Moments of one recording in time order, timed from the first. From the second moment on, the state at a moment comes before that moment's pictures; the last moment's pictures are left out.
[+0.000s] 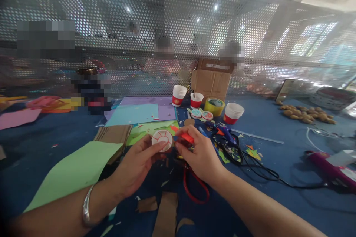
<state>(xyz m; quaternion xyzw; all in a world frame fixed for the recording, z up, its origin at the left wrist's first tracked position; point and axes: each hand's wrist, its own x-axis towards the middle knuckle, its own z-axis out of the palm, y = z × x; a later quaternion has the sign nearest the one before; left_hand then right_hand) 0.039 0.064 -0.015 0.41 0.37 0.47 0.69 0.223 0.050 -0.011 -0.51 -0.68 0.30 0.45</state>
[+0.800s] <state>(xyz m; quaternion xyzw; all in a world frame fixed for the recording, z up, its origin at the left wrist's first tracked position) 0.043 0.060 -0.013 0.44 0.41 0.44 0.66 0.212 0.043 -0.008 -0.46 -0.81 0.03 0.36</state>
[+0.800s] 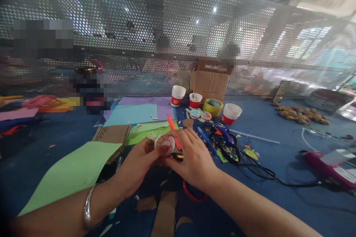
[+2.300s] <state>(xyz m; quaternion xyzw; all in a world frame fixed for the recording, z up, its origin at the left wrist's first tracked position) 0.031 0.054 -0.026 0.67 0.37 0.39 0.52 0.305 0.097 -0.004 -0.56 -0.79 -0.09 0.21</state>
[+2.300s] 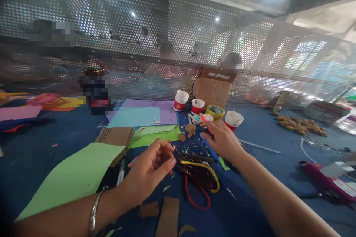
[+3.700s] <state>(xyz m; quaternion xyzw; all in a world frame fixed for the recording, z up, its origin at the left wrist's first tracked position) 0.036 0.064 -0.019 0.56 0.38 0.46 0.57 0.225 0.038 -0.002 -0.36 -0.89 0.00 0.28</state>
